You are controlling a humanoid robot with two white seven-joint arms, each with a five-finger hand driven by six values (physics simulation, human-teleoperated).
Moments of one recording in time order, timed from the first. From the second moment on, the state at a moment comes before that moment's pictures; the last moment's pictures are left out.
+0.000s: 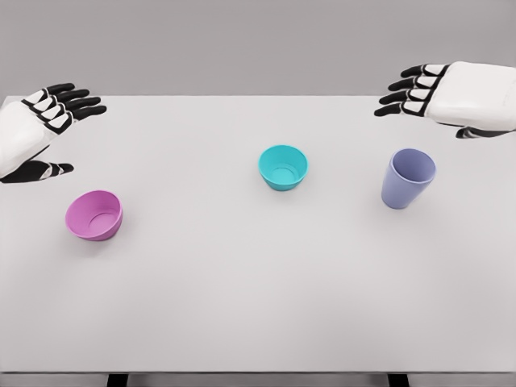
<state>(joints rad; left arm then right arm) -0.17 1.01 -0.23 -1.65 -0.48 -0.61 0.13 -0.76 -1.08 0.50 -1.75 0.34 -0.61 0.61</state>
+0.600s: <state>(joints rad) -0.22 1.21 -0.21 -1.73 -0.05 -0.61 -0.54 -0.73 -1.09 0.43 -1.71 0.31 -0.61 0.61</state>
